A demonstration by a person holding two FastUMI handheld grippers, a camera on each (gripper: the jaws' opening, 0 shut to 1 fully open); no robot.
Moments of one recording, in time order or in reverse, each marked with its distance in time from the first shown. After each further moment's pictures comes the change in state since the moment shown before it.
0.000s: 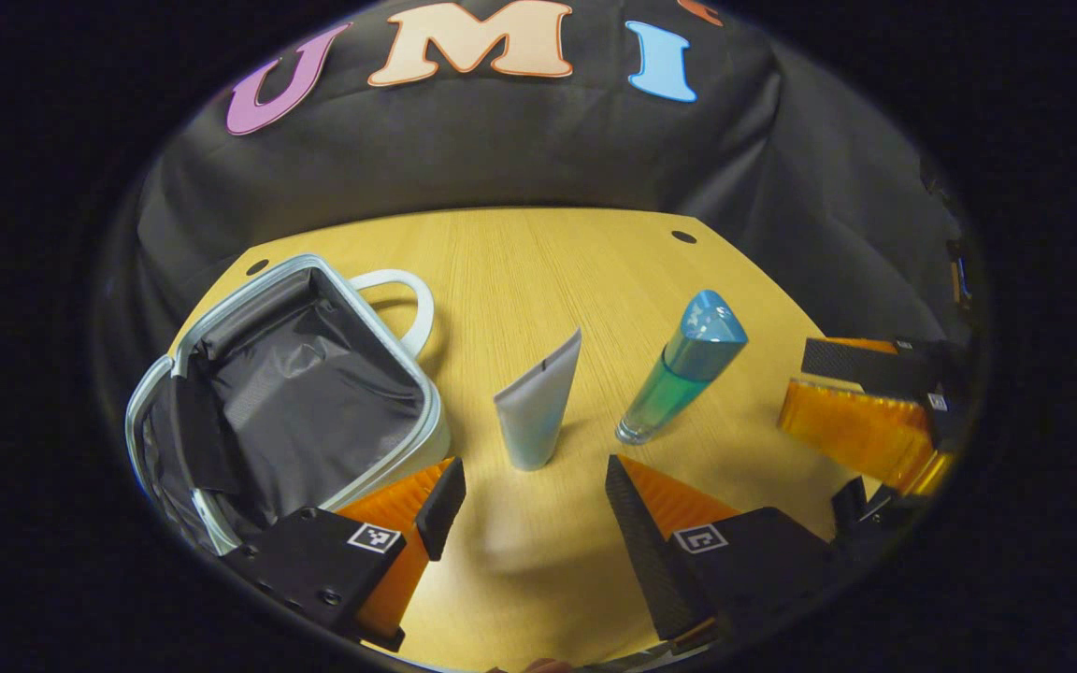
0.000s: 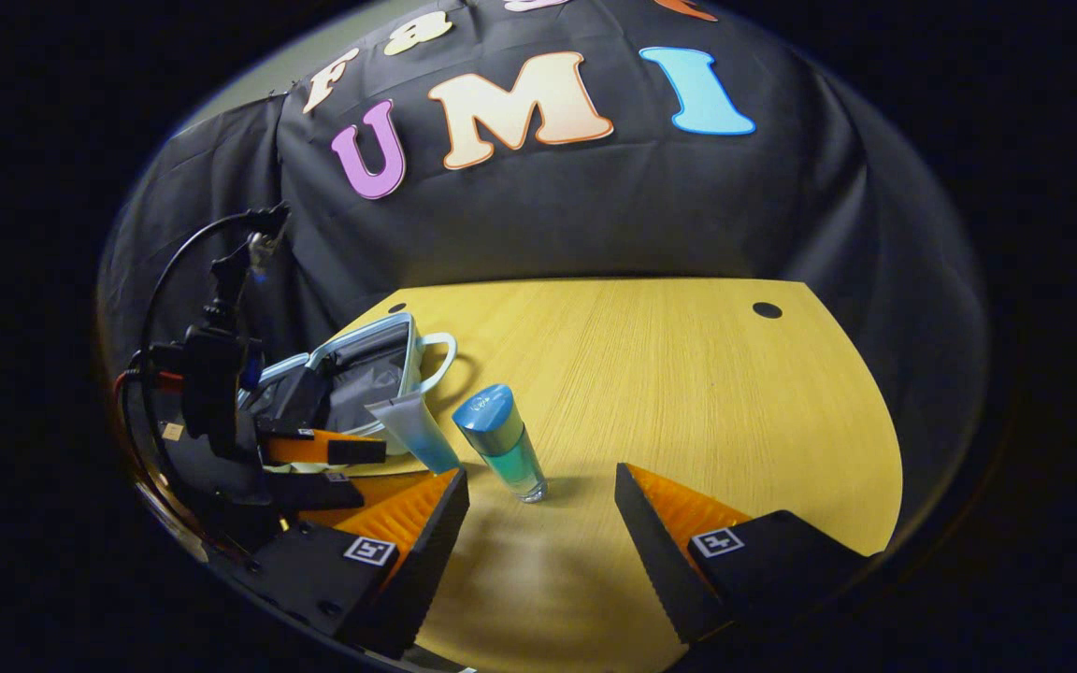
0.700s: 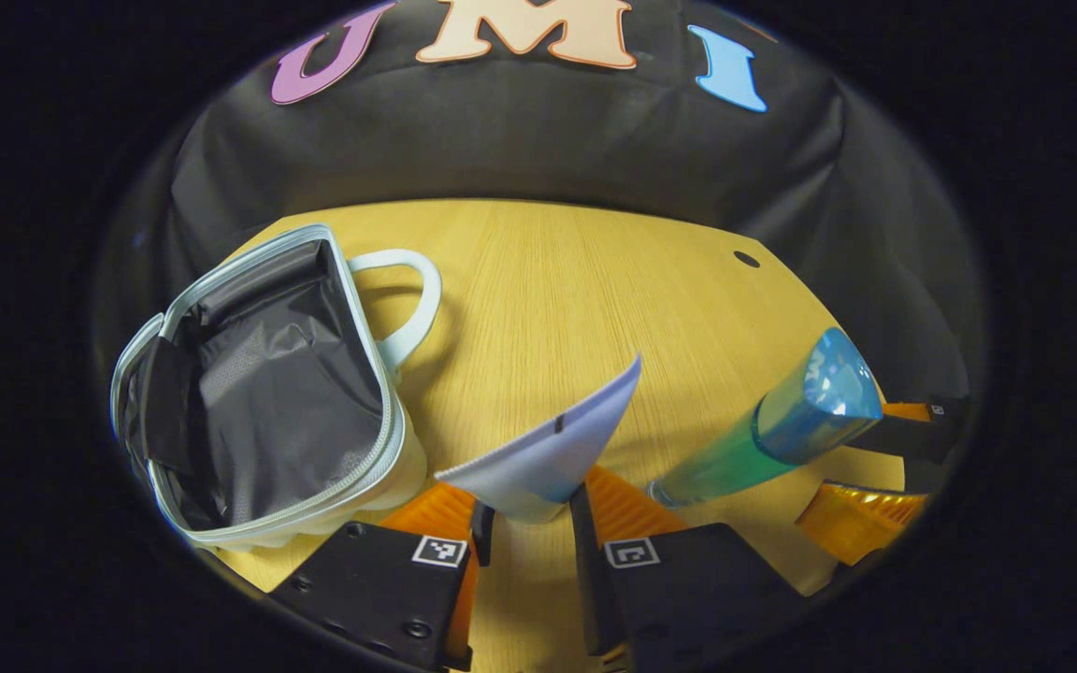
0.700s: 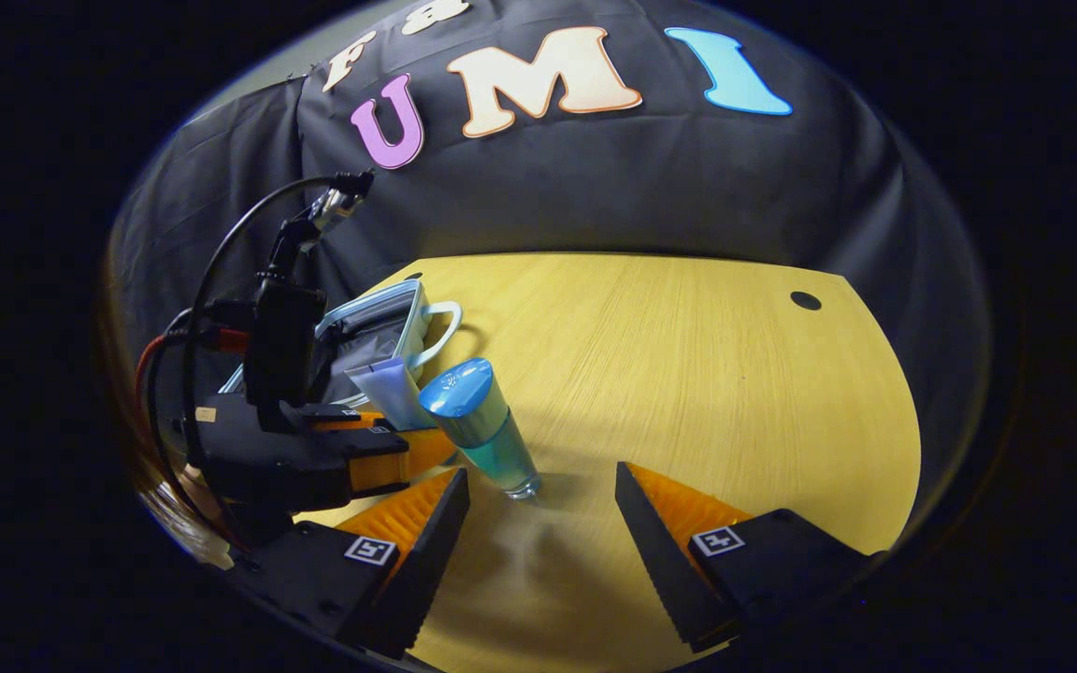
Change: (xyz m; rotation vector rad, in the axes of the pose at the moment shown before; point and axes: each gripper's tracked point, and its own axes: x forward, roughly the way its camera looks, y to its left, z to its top) left arm 0.049 0.006 0.007 -0.132 -0.007 0.108; right arm 0.037 -0.004 -0.018 -0.054 0.065 0.086
